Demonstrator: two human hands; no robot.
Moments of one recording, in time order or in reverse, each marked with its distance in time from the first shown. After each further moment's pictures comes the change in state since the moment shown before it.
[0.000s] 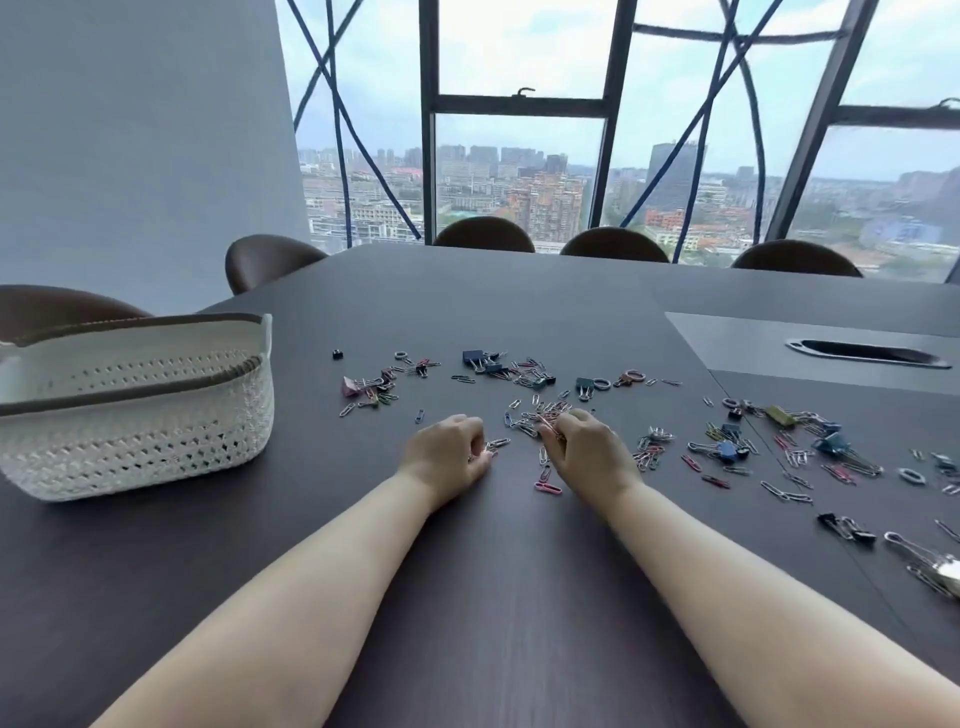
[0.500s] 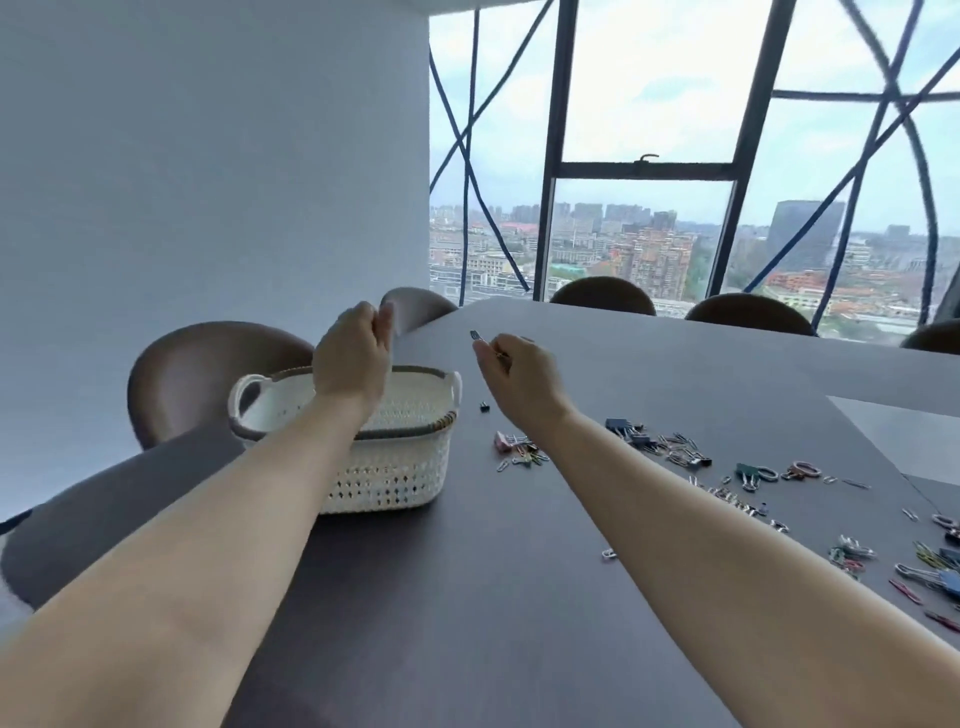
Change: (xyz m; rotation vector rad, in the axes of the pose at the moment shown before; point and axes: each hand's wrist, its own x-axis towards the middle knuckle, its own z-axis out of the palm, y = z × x) left_hand -0.031 -0.149 -0.223 0.079 0.779 -0.361; right_hand 0.092 -0.252 -0.013 0.484 0.060 -0.311
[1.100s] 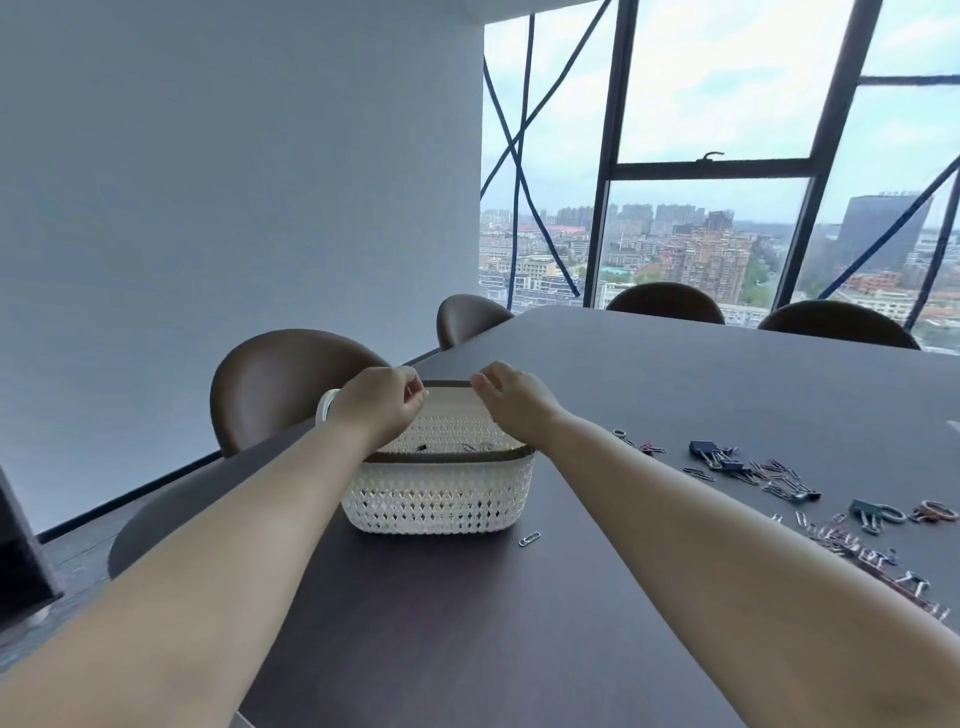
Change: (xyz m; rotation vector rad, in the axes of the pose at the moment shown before) left_hand 0.007 -0.076 -0.025 0.221 -0.460 0.050; right_hand 0.043 -0.024 0.083 0.000 -0.351 0.100
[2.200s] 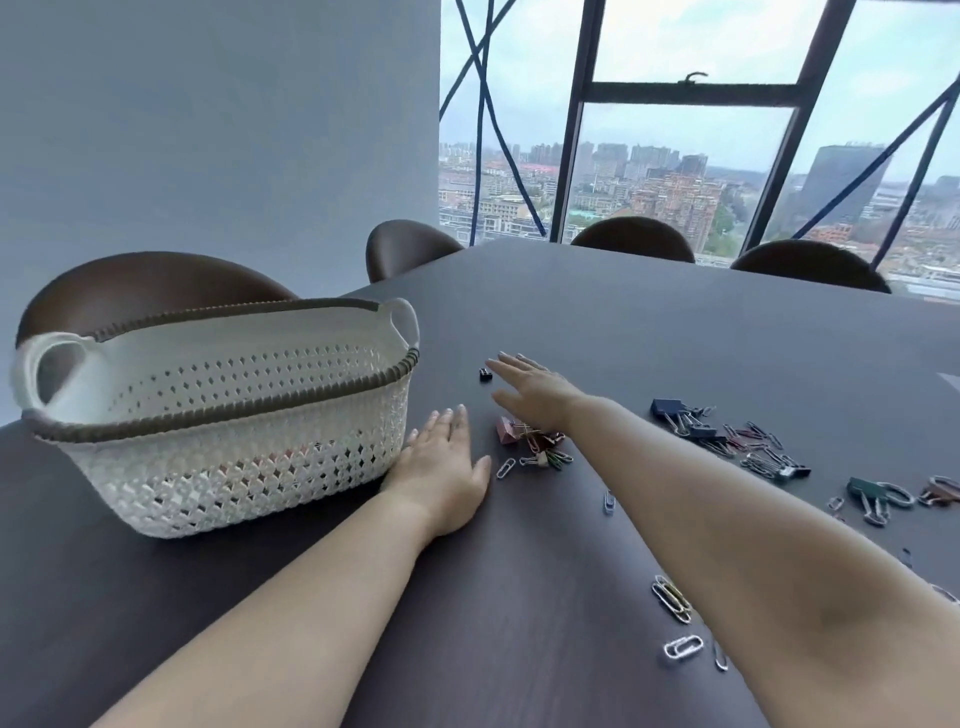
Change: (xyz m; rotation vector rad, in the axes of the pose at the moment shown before) left_hand 0.012 0.101 0.203 0.010 -0.474 -0.007; right_hand 0.080 0.221 0.006 -0.385 -0.326 0.063
